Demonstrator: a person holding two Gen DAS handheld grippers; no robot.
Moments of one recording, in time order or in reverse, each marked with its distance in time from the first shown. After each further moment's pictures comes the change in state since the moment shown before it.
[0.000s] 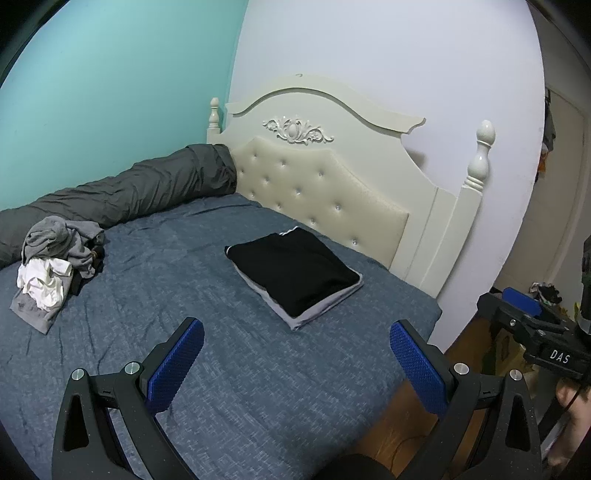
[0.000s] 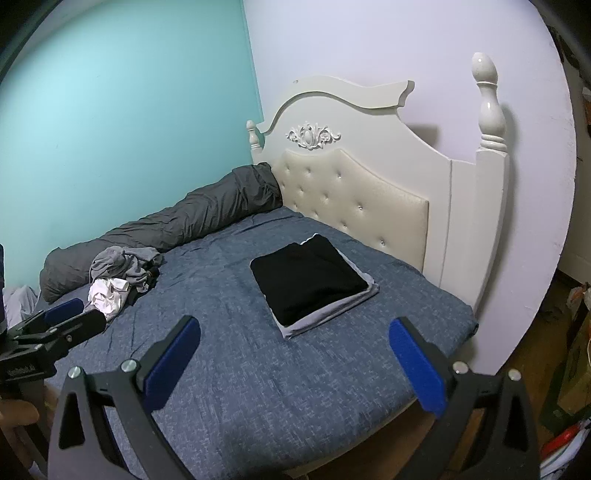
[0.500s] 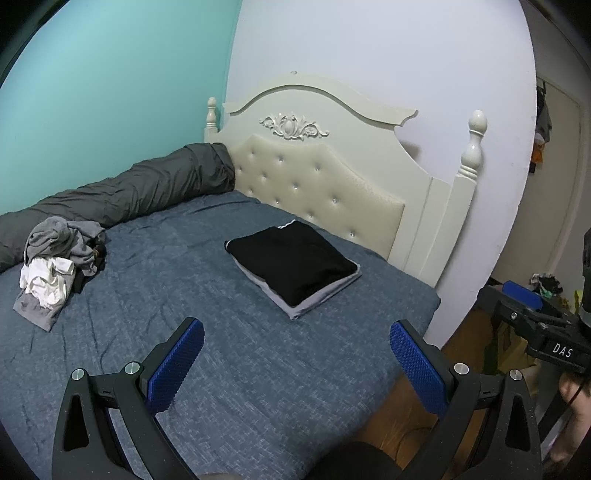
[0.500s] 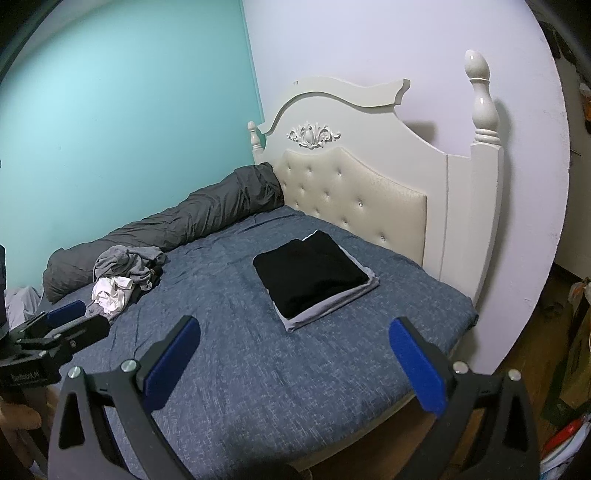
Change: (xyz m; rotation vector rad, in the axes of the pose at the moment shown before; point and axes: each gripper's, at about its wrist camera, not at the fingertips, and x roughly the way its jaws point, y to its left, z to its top) left arm -0.012 -0.008 -0.019 0.020 0.007 -0.002; right arm -0.015 0.002 -0.018 0.006 -0.014 -0.001
